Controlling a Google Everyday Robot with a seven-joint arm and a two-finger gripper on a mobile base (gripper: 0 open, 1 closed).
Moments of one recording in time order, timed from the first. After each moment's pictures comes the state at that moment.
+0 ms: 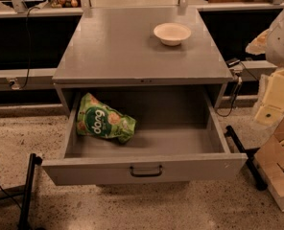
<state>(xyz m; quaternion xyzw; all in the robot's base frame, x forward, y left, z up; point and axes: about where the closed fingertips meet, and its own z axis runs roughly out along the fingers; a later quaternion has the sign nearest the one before) 0.438 -0.217 0.976 -0.60 0.78 -0.03 0.16</state>
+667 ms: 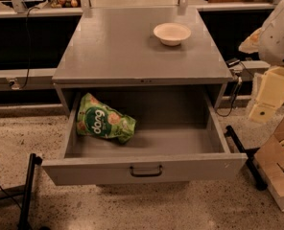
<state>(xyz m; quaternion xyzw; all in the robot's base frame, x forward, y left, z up) 0.443 -0.208 0.976 -0.61 0.77 -0.03 0.16</state>
